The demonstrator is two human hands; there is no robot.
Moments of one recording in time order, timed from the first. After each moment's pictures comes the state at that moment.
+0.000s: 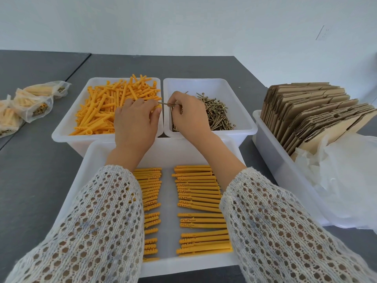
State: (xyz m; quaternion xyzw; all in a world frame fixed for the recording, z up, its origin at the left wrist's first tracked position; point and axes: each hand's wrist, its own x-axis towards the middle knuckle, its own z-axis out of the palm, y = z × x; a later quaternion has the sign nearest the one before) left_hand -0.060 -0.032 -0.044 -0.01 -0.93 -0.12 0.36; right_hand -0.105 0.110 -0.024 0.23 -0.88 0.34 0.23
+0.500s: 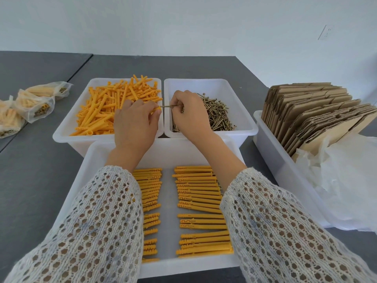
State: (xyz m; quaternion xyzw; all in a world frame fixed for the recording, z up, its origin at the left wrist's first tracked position) left_hand -0.059 -0.032 -0.043 0.01 -0.93 -0.13 0.35; right_hand -0.103 0.112 -0.021 0.23 -0.87 0.37 0.22
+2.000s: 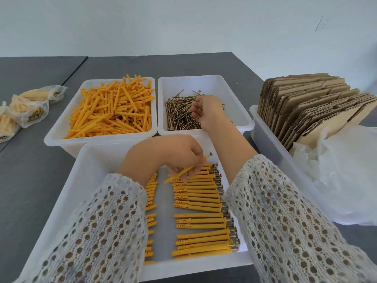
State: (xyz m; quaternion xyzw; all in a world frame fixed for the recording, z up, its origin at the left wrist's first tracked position) left_hand -0.029 0.051 -0.002 -0.13 -0.91 -0.27 -0.30; right_hand -0.145 0.151 -0.017 -0.18 -0.58 0.79 -0.06
